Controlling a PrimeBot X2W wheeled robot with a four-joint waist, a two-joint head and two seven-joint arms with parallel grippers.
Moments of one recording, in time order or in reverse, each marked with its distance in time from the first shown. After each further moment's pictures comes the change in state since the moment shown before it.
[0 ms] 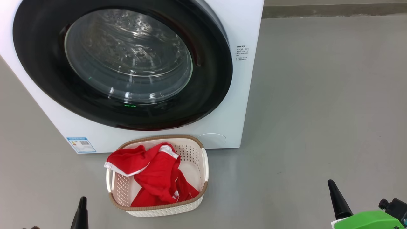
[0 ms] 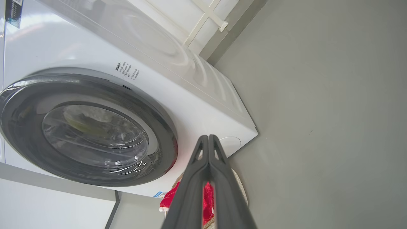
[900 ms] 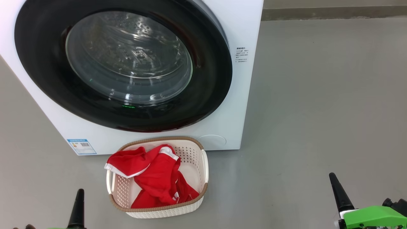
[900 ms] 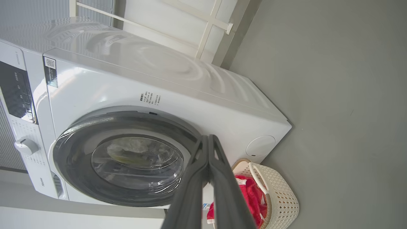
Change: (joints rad) left arm -0.038 -0.016 0.037 -0.009 -0.279 0.000 0.078; right arm -0.020 0.029 -0.038 -0.029 0.267 0.000 0.076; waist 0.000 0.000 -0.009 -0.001
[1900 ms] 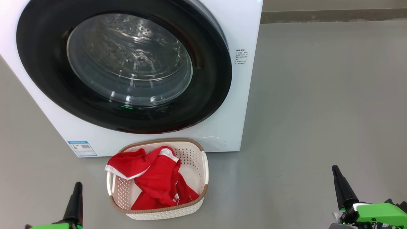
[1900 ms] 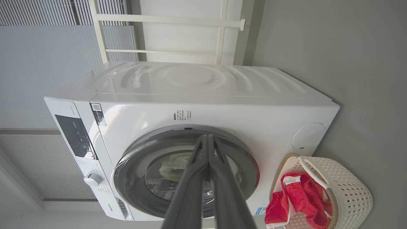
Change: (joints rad) left arm -0.026 -0.017 0.039 -0.008 -0.290 0.000 0.080; right arm -0.018 0.032 -0.049 -0.030 0.284 0.000 0.086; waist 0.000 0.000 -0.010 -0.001
